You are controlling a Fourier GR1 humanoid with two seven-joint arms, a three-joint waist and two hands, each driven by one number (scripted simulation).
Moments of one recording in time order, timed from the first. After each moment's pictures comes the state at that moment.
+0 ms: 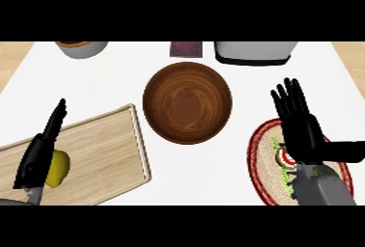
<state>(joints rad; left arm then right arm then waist) -0.01 0.54 -0.23 -1.50 0.05 0.34 -0.13 -0.16 -0.20 0.10 -1.47 -0.49 -0.07 -0.20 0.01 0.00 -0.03</state>
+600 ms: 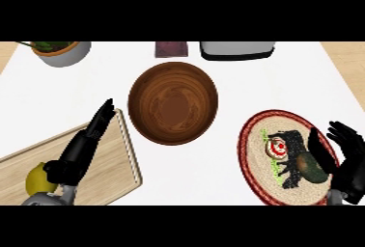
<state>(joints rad) -0.08 0.41 -0.35 -1.58 0.20 0.17 -0.07 0.04 -0.25 -0.06 -1.41 -0.13 -0.74 -0.14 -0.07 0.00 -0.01</state>
